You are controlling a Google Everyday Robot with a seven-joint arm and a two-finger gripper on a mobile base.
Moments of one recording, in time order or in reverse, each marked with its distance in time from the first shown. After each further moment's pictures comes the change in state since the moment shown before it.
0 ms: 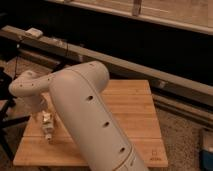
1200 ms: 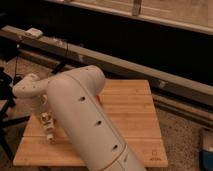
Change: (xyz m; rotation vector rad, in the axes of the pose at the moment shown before) arm -0.003 -0.007 0.024 0.005 0.045 -0.037
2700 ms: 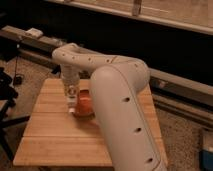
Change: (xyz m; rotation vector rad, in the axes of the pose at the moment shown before) arm -0.013 -0.211 -0.099 -0.075 -0.078 0.318
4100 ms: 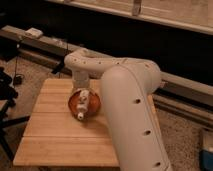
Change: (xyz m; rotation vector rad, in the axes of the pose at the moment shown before) arm 0.004 -0.036 0.022 0.025 -0.046 0.100
